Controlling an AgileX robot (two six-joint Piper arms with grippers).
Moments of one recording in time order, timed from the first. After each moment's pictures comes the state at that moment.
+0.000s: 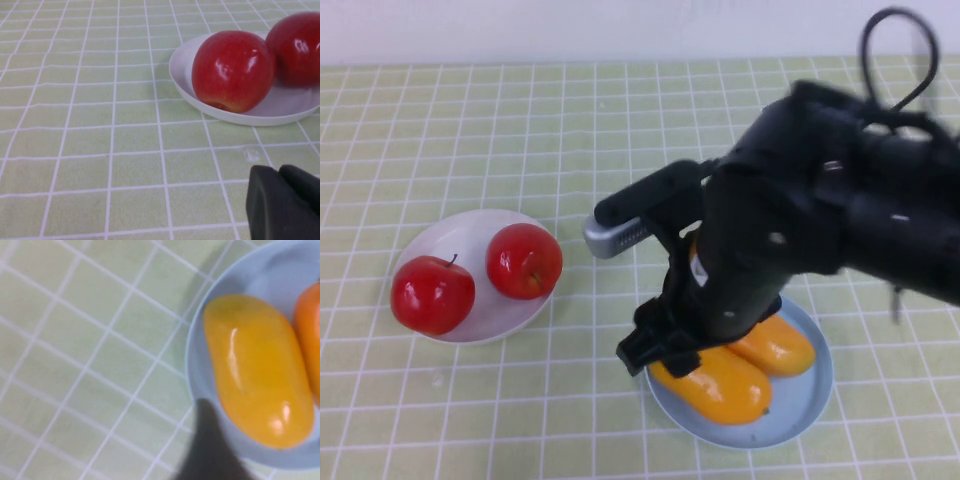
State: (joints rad) right arm 0.93 1.68 -1.47 -0.15 1.14 0.36; left arm -0.10 -0.01 0.02 0.02 0.38 -0.01
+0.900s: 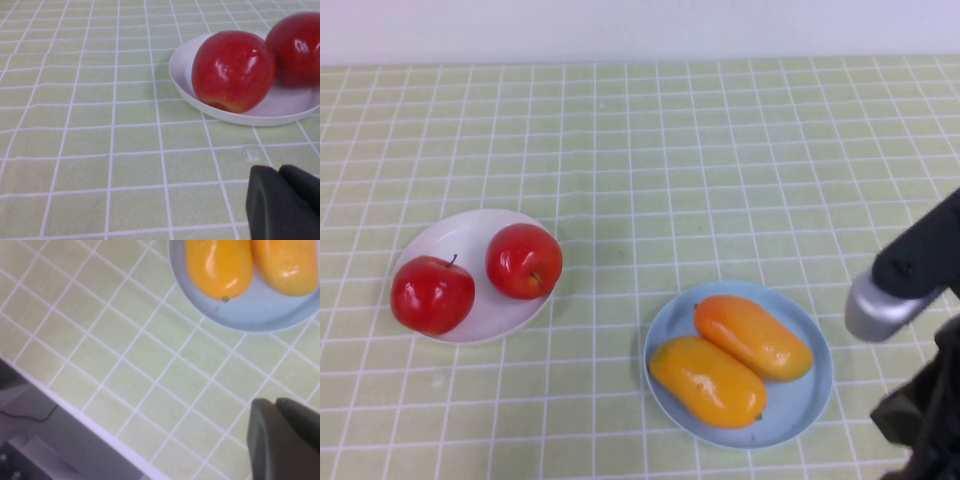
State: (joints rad) right arm 0.97 1.06 -1.11 -0.13 1.25 0.31; left arm -0.10 -0.01 0.02 0.02 0.38 -0.01
